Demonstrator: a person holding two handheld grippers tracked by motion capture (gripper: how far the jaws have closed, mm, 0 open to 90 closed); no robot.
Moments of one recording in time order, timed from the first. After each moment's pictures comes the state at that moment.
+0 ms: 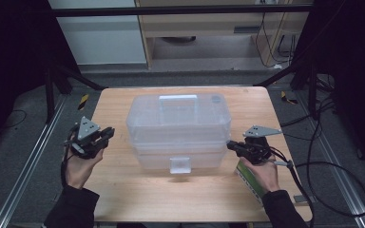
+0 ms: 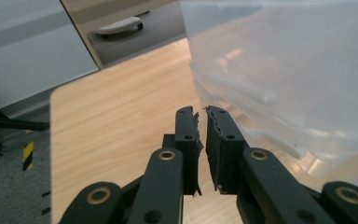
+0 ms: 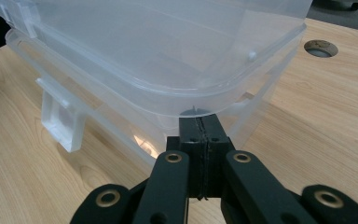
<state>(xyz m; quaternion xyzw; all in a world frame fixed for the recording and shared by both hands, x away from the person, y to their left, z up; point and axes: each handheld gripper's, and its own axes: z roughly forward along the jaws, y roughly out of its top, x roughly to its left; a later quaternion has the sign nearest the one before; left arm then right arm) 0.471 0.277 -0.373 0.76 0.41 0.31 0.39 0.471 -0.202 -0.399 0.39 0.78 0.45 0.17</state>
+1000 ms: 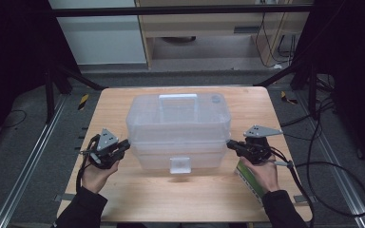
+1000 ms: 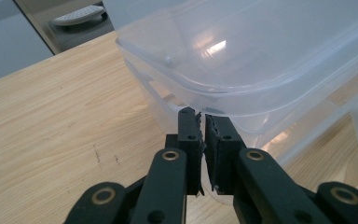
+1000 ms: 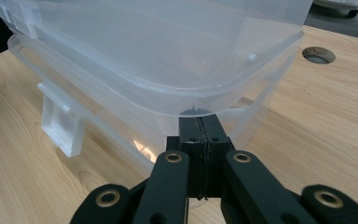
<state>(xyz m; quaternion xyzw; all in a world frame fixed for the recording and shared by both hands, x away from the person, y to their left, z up) 0.463 0.246 -0.394 0.79 0.38 0.27 0.39 0.471 -0.203 -0.399 0.39 0.78 0.46 0.17</state>
